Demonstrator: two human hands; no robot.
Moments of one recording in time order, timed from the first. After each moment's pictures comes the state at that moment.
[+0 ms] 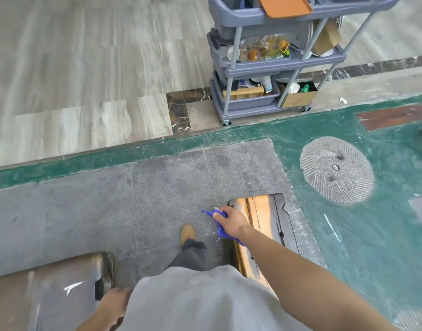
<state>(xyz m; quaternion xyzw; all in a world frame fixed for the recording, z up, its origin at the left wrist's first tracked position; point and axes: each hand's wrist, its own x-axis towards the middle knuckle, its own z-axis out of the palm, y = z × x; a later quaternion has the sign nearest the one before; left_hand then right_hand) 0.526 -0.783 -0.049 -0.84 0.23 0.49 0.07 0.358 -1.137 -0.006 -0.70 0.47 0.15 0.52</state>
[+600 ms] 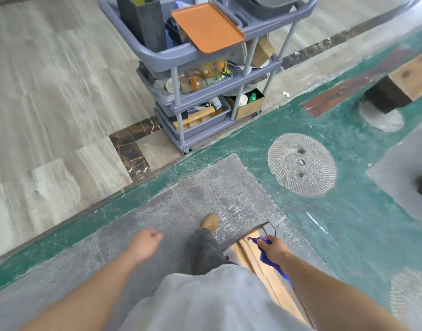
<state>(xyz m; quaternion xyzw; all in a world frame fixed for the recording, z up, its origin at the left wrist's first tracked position) 0.732 -1.214 -0.005 -0.80 0.36 0.48 -0.03 0.338 -1.323 -0.040 -0.52 0.71 0.18 0.45</state>
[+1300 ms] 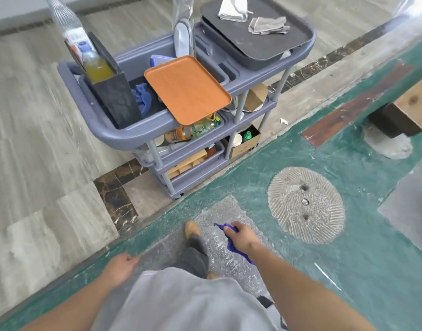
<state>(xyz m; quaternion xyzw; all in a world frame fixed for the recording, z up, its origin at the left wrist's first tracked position) 0.835 -1.491 -0.033 -0.84 0.33 0.43 0.05 0.488 -1.658 0.002 -0.56 0.64 0.08 0.52</state>
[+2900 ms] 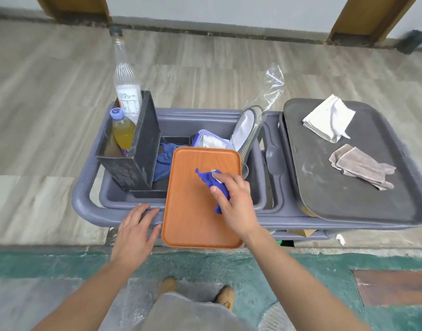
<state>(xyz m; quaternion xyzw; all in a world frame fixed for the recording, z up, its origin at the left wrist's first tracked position) 0.802 -1.871 0.062 -0.93 0.32 0.10 -0.16 0.674 -2.130 0.136 -0.86 0.27 -0.16 0.41</state>
